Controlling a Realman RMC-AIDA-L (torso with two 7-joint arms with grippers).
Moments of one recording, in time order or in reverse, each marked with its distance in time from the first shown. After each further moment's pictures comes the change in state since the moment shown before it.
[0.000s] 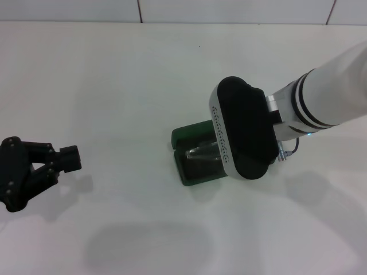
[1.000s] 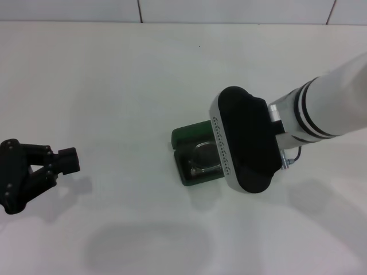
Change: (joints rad) left arm 0.009 0.000 -0.002 0.000 0.000 0.002 0.000; right arm -0.038 0.000 -0.030 -0.070 -0.028 -0.026 0.017
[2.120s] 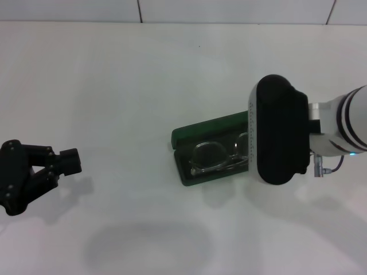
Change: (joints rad) left arm 0.000 -0.003 0.004 0.000 -0.003 0.005 -0.002; right arm -0.140 0.000 0.001 -0.196 -0.176 -0.166 0.250
